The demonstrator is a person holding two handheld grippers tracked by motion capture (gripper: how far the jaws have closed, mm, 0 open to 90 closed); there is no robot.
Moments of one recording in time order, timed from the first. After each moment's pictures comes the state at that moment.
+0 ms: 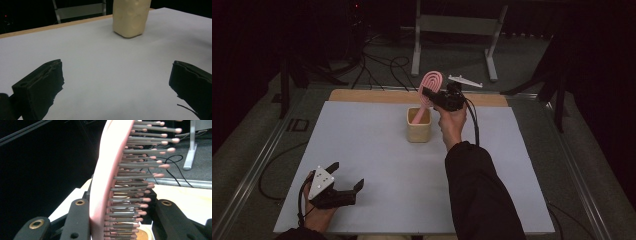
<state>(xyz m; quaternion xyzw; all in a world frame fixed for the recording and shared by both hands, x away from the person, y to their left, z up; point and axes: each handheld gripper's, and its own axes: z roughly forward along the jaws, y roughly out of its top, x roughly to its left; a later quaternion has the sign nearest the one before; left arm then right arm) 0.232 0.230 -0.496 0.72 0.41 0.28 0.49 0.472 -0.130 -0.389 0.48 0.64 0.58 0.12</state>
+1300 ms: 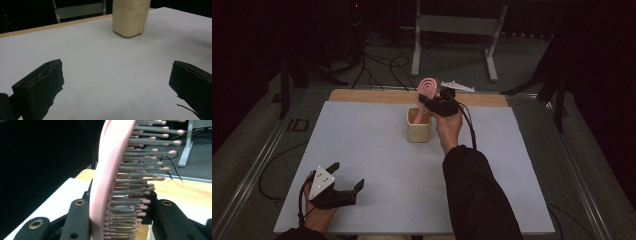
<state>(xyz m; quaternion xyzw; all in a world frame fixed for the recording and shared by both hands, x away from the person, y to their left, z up) 0.233 0.229 -0.497 0.72 0.41 0.27 0.49 0.468 -0.118 -0.406 0.47 0.67 0.55 0.14</state>
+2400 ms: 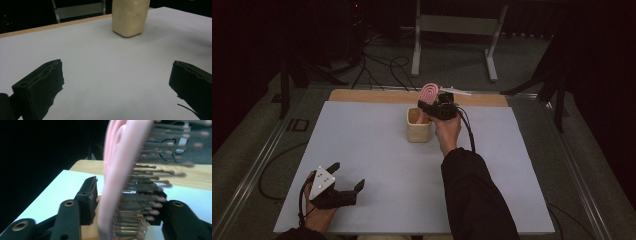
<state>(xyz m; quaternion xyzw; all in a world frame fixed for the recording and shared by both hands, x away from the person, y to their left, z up) 0.233 0.229 -0.497 0.72 0.41 0.27 0.49 0.474 -0.119 -0.430 0.50 0.68 0.53 0.11</state>
